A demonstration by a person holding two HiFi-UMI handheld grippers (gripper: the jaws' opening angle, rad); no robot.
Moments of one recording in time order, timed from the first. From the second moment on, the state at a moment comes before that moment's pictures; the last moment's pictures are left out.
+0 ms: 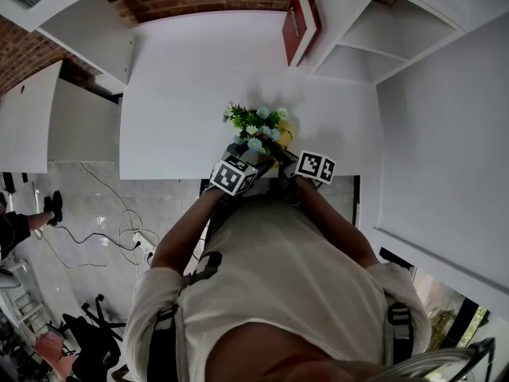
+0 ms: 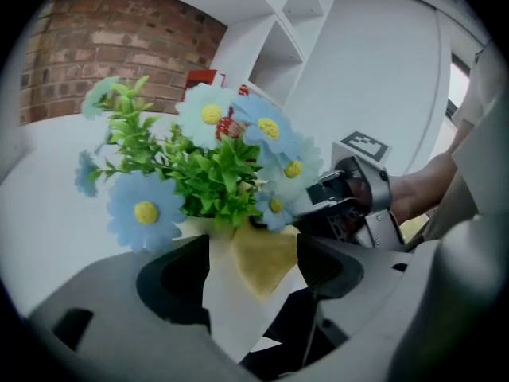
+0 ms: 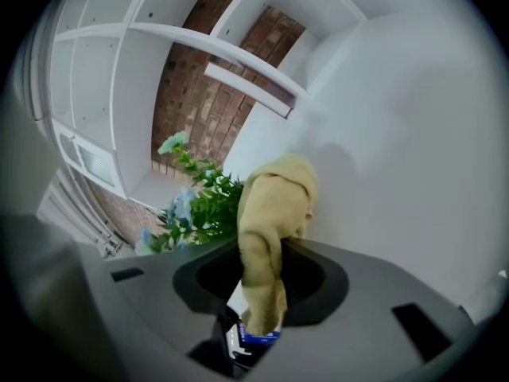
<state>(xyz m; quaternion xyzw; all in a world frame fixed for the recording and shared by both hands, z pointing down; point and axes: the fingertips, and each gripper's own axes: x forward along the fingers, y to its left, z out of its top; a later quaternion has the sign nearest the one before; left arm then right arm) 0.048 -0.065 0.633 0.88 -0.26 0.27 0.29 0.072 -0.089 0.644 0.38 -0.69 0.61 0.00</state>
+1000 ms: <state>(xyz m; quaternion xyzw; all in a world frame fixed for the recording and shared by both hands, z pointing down) 0.003 -0.136 0.648 0.89 -0.31 0.30 0.16 0.083 -0.120 0.643 0.38 -0.71 0.59 0.01</state>
